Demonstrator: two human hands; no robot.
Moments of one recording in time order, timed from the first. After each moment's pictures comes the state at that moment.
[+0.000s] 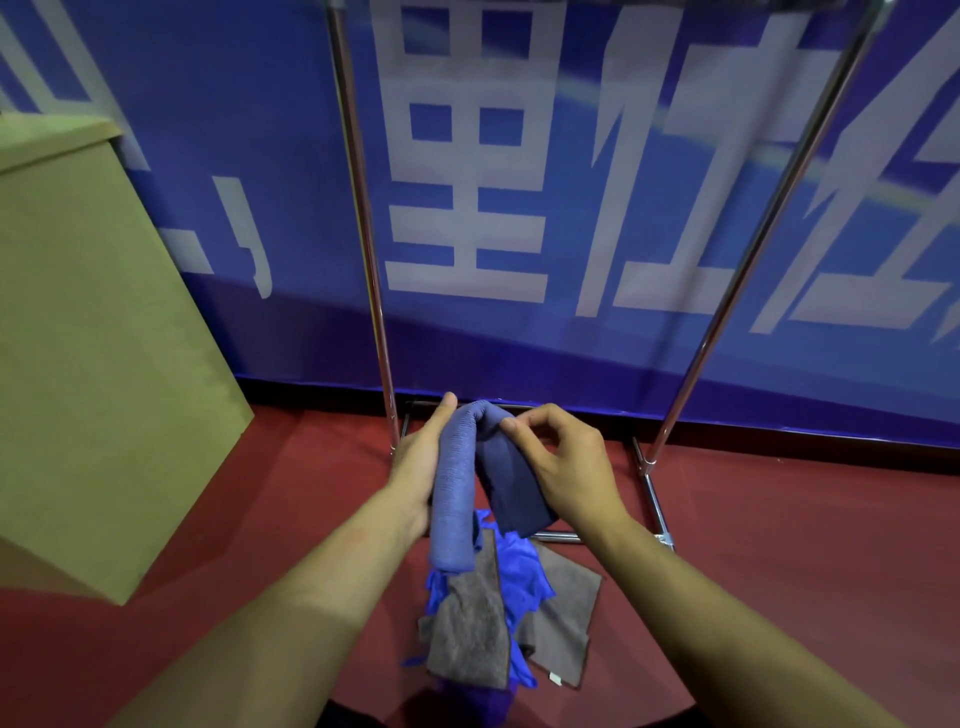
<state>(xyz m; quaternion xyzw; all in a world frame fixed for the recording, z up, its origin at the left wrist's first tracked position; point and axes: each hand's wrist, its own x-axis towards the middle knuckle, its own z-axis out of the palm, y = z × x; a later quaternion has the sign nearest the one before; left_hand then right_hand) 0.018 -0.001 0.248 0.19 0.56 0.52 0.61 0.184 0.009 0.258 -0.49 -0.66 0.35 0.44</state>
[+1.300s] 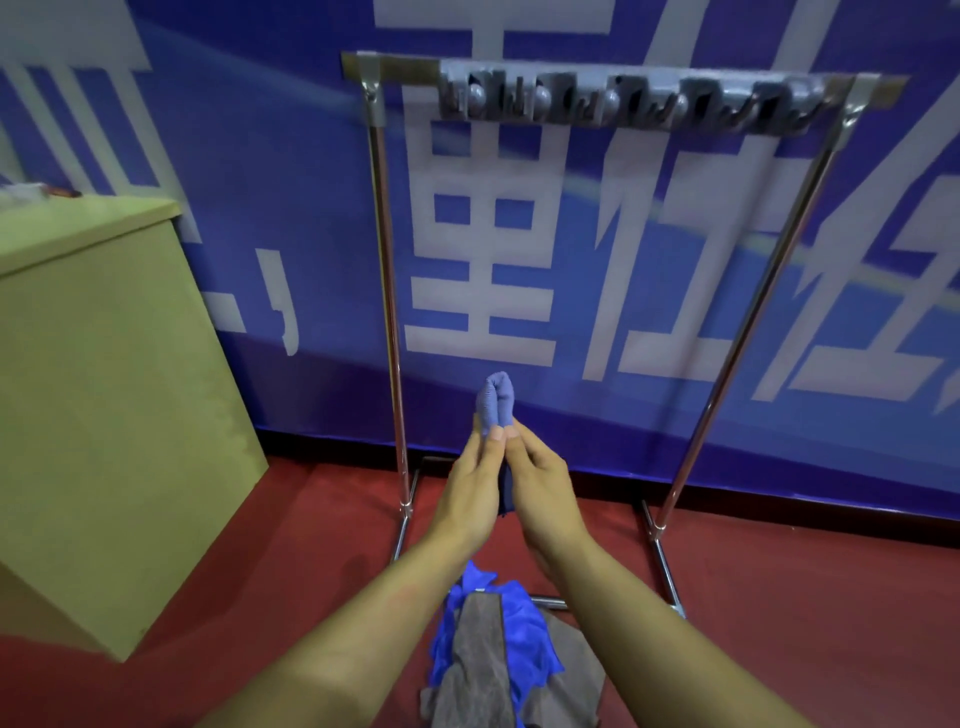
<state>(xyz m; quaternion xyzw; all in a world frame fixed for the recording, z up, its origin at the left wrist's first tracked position) 0.051 -0.002 0.301 0.45 0.54 0.55 0.45 0.135 0.011 0.305 -0.43 -0.54 0.53 0.49</state>
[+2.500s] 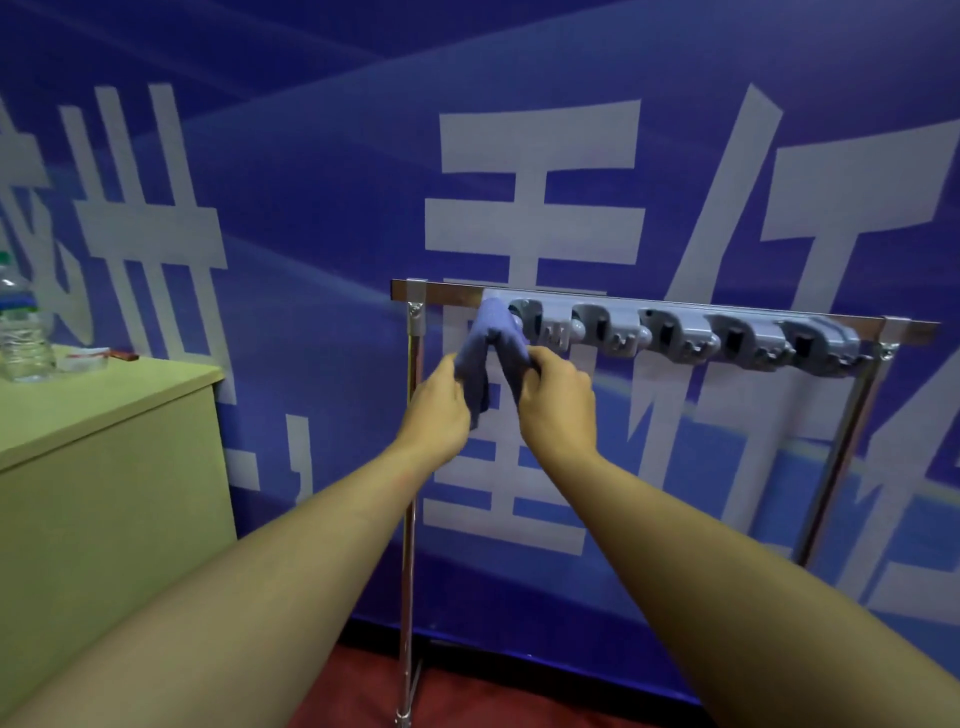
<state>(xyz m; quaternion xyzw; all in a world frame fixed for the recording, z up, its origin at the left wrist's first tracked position) -0.063 0.175 0.536 0.59 0.64 0.48 0.11 0.071 0.200 0.550 -0.50 -0.71 0.11 0.48</state>
